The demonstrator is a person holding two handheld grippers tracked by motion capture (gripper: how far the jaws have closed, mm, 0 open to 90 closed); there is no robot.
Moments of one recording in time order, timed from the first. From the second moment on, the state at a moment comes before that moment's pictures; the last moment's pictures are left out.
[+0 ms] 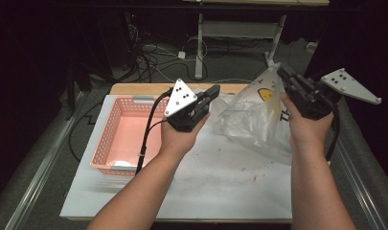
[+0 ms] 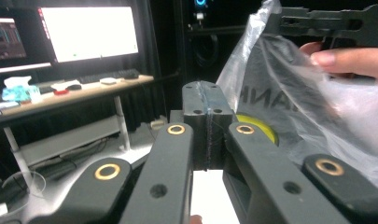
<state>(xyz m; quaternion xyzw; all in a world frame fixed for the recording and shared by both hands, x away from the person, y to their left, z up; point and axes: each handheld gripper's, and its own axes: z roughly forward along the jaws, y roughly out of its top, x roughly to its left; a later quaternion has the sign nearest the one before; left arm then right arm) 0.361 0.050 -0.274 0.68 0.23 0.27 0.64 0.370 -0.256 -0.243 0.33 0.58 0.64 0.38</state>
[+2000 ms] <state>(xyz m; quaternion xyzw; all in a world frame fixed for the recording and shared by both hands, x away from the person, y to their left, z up) 0.284 0.137 -0.404 0.78 0.32 0.16 0.52 0.291 -0.325 -0.328 0.37 0.62 0.59 0.36</state>
